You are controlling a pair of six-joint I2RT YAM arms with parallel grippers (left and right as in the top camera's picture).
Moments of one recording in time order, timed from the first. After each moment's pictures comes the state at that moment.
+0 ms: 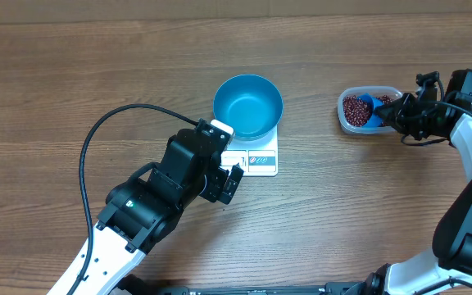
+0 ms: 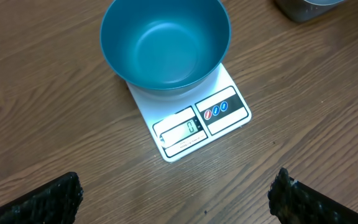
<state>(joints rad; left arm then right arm) -0.63 1.10 1.05 -0.78 -0.10 -0.10 -0.37 1.78 1.22 -0.64 -0.67 0.18</state>
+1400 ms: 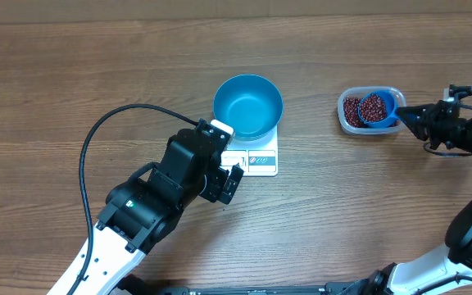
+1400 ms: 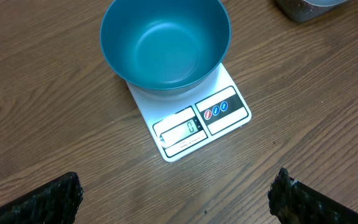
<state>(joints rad) -0.63 1.10 1.05 -0.78 -0.10 -0.10 -0.57 1.82 1.21 -0.64 -0.99 0.19</state>
